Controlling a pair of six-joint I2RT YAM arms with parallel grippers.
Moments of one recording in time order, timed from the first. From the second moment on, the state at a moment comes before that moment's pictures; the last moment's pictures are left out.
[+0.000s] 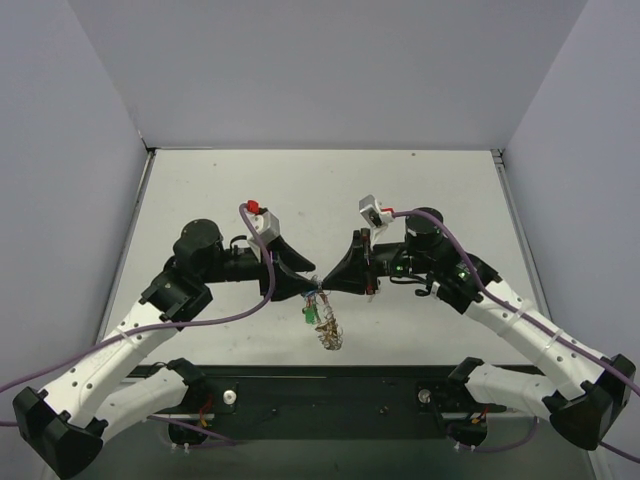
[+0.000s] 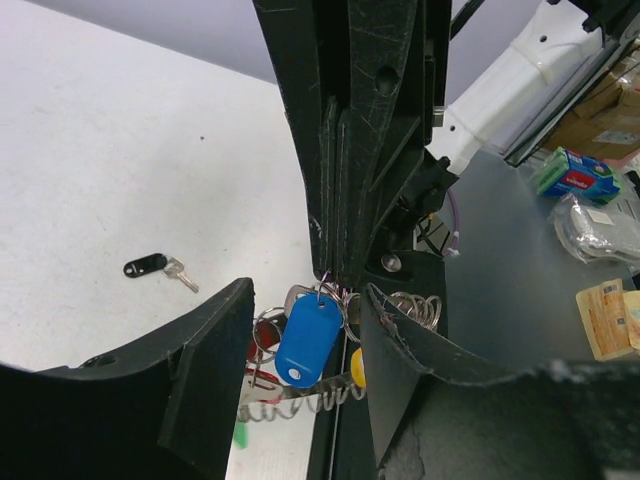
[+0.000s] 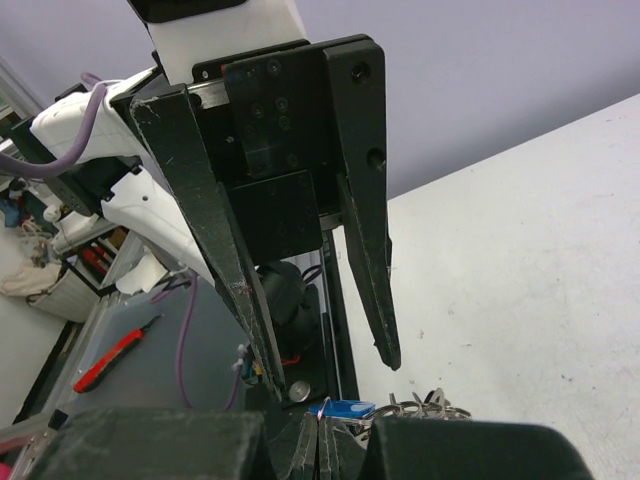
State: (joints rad) left arm -0.64 0.92 0.87 -0.03 0.81 -0.23; right arm 0.72 1.06 0.97 -0.17 -0.79 0.24
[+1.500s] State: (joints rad) left arm -0.64 1.04 0.97 -0.29 0.81 -0.51; right arm 0.72 0.99 0.94 -0.14 -0.59 0.29
